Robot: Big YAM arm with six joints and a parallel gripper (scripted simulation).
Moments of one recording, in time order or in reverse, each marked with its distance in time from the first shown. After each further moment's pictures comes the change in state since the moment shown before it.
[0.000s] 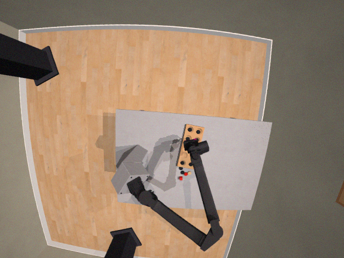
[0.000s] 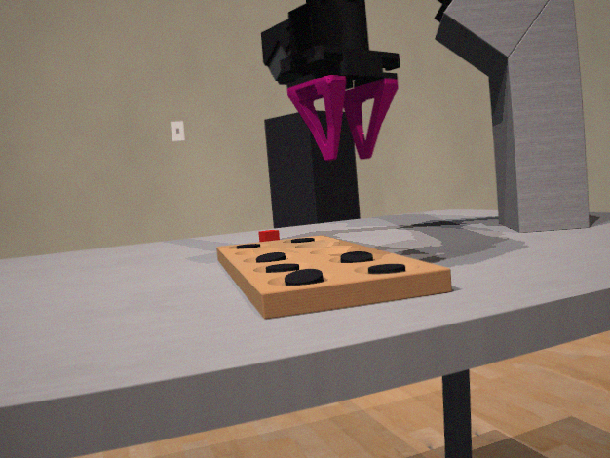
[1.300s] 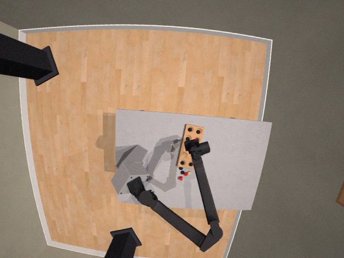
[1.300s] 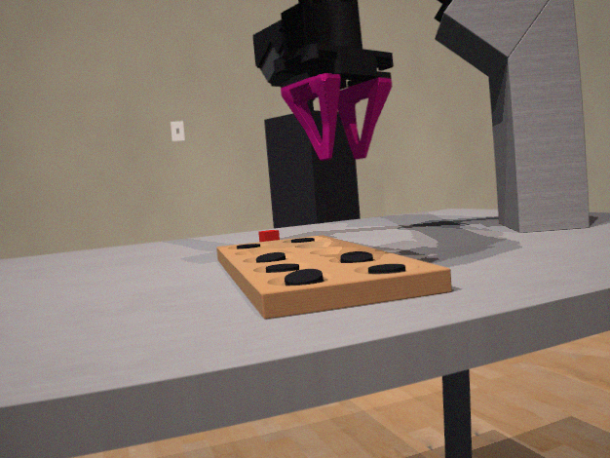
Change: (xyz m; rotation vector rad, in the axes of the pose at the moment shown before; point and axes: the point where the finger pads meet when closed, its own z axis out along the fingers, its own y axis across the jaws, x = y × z) arm 0.000 0.006 -0.001 -0.005 0.028 -0.026
